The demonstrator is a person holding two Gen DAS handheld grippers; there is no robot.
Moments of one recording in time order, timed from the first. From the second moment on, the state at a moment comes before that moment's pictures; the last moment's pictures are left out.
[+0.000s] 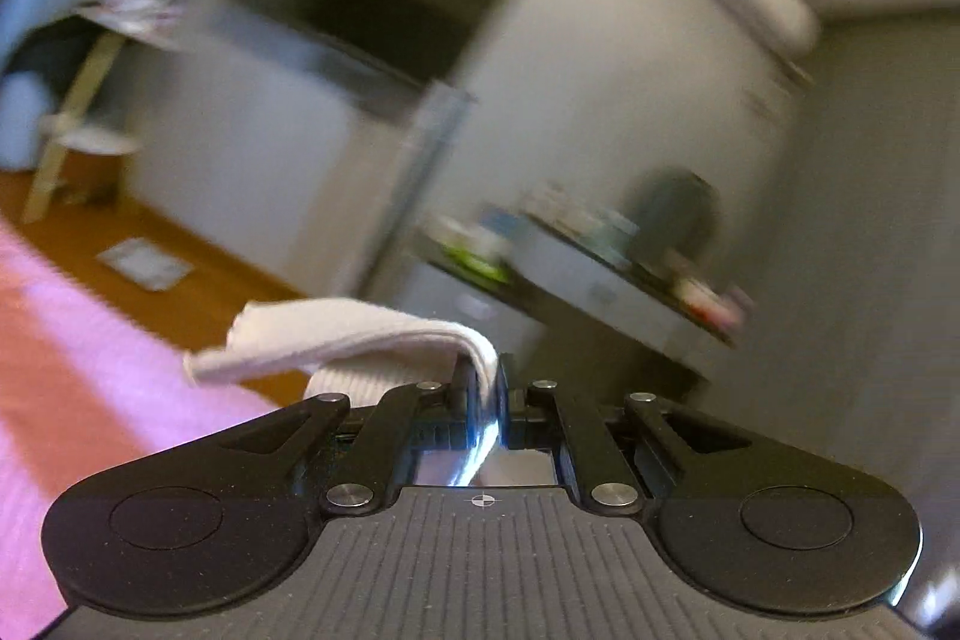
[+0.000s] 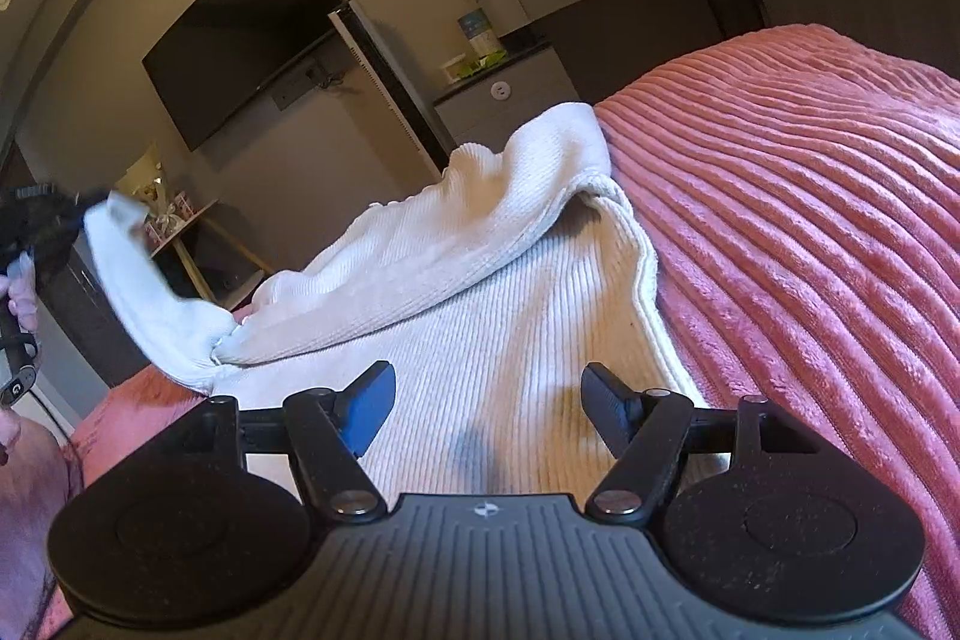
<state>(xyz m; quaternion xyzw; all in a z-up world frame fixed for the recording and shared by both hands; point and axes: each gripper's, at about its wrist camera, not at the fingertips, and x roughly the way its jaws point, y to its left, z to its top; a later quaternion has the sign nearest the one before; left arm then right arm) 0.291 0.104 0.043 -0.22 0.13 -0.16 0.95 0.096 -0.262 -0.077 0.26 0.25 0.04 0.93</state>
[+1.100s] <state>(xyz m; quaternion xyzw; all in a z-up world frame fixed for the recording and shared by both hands) 0.200 0.071 -0.080 -0.15 0.36 0.08 0.92 0.297 -0.113 -0.010 0.12 0.39 0.08 0.91</state>
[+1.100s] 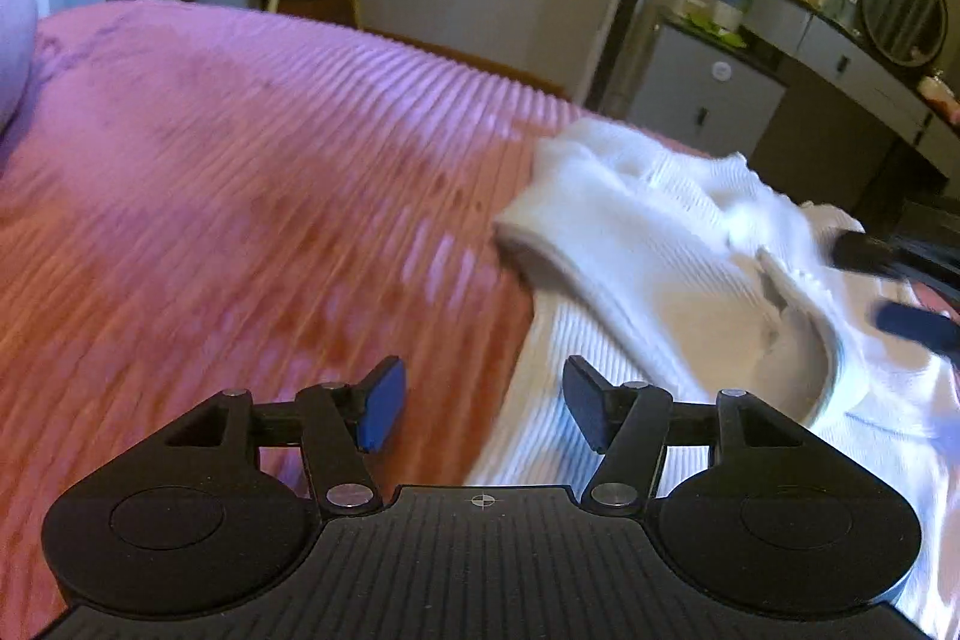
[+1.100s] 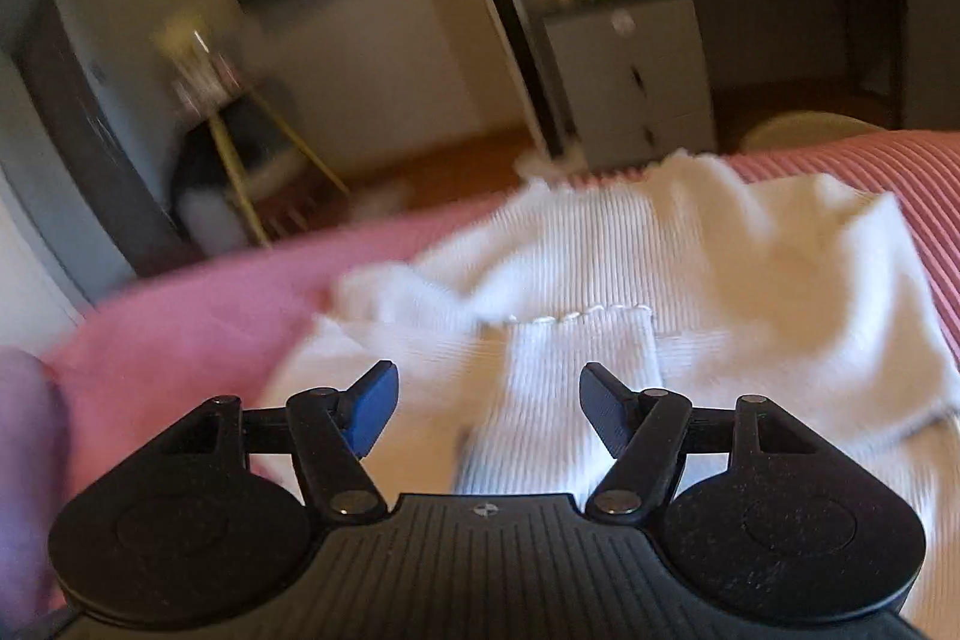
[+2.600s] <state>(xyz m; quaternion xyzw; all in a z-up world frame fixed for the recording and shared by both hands) 0.202 0.062 -0.092 -0.14 0.35 0.05 0.93 0.248 -0.254 -0.082 0.43 0.31 0.03 0.85</state>
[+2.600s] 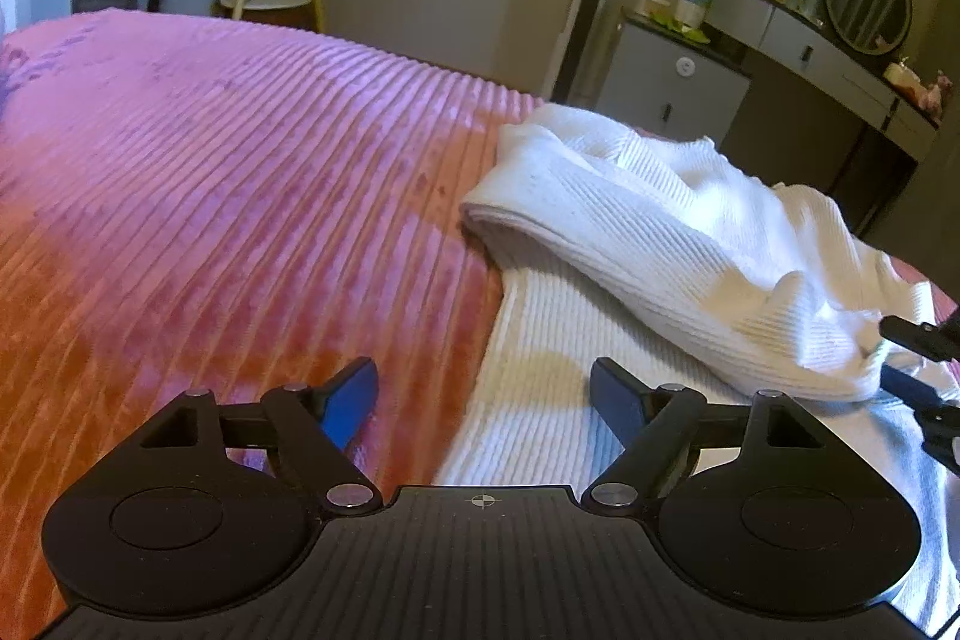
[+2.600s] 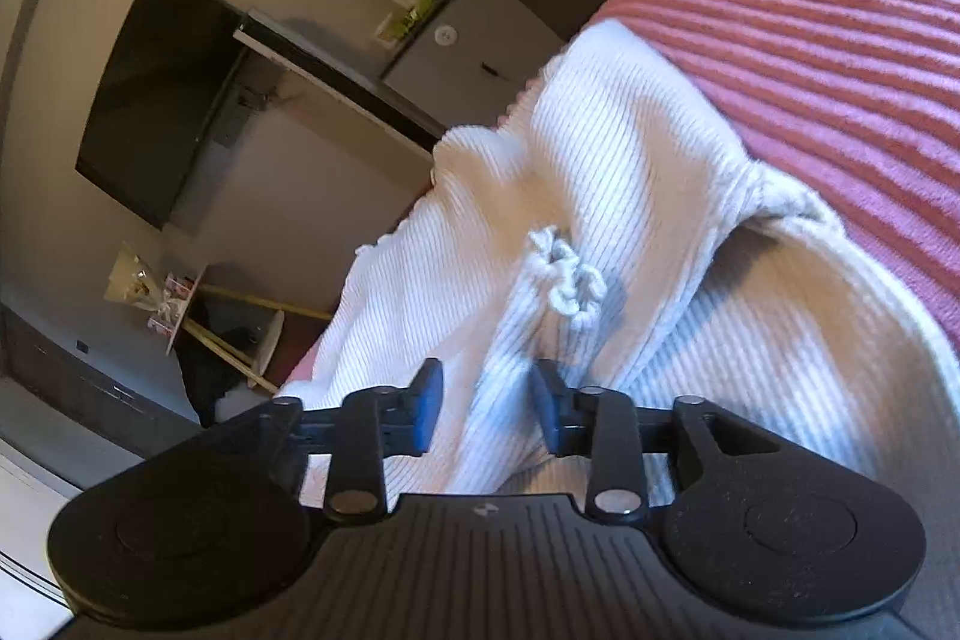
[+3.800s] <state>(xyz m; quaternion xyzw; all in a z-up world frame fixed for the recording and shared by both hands) 0.201 0.060 -0.091 -0.15 0.32 0.03 0.93 0.259 -0.257 -0.075 0.41 0.35 -0.01 0.84</state>
